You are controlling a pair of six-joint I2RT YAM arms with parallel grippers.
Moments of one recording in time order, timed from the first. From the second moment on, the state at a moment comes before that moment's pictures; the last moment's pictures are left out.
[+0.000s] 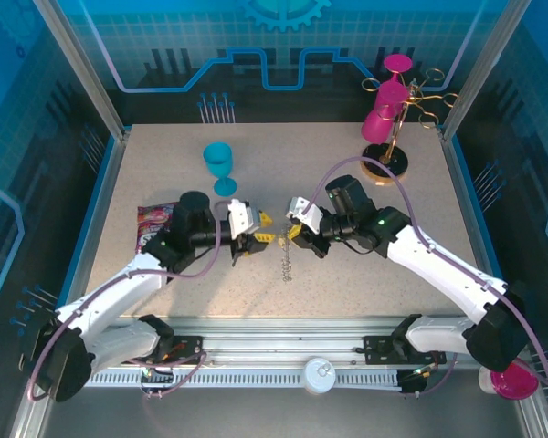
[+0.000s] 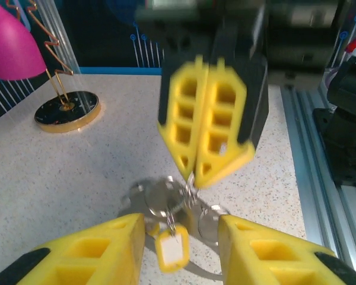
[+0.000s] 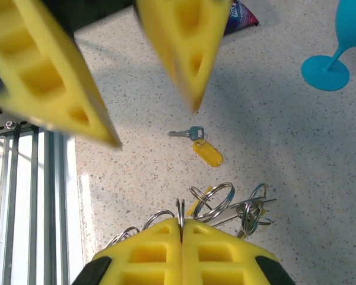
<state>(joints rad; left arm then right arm) -0.49 1.08 0.75 0.00 0.75 0.35 0.65 1.25 1.05 -0.57 -0.49 -0.41</state>
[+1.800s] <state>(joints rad) -0.45 1.20 0.76 -0.06 0.91 0.44 0.66 1.26 0.99 -0.36 -0.62 -0.46</state>
